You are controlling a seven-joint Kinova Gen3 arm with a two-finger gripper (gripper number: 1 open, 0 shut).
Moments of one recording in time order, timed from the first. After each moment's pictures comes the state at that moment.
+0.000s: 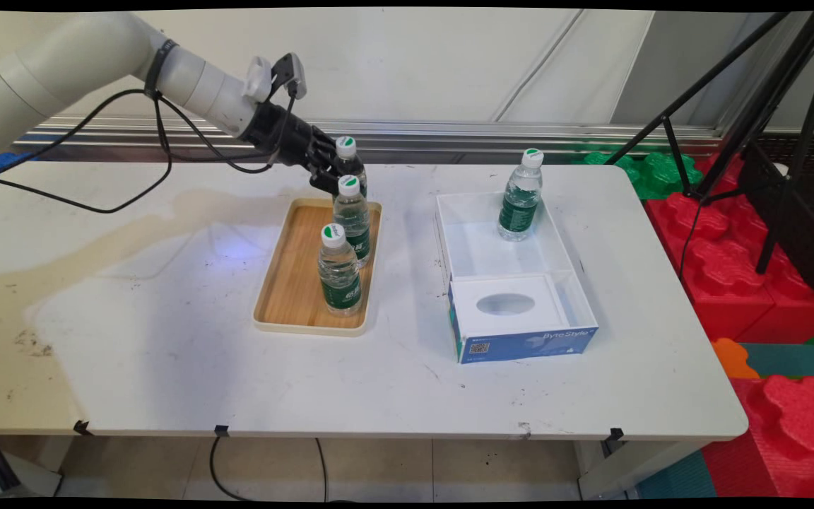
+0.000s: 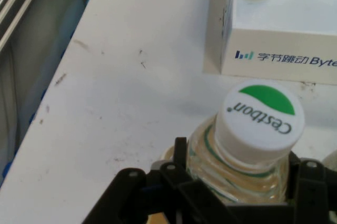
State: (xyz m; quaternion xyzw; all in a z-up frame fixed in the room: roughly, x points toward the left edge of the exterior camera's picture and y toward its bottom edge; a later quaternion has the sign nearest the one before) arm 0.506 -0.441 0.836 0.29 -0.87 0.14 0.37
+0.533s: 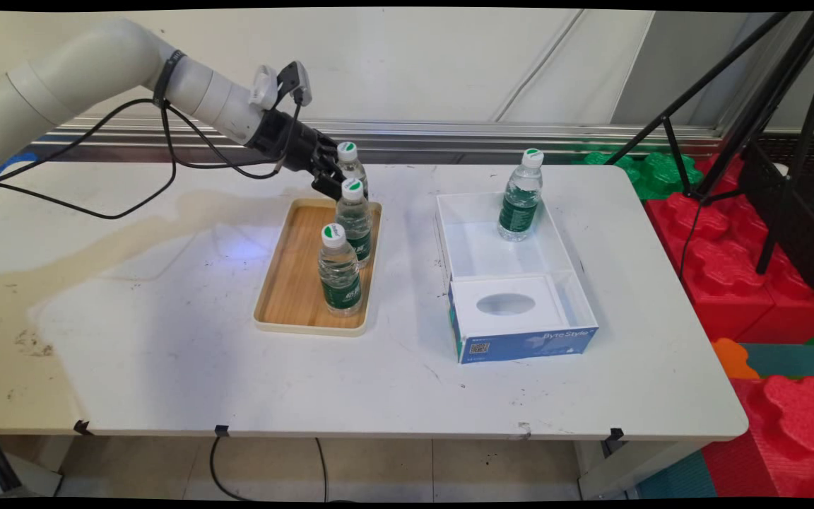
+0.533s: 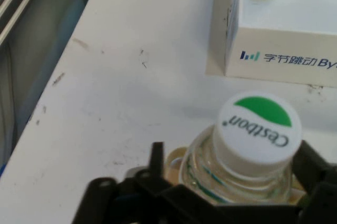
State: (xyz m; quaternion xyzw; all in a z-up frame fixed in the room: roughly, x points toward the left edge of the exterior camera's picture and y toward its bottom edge) arm 0.504 -0.446 0.821 0.29 -0.87 0.14 0.37
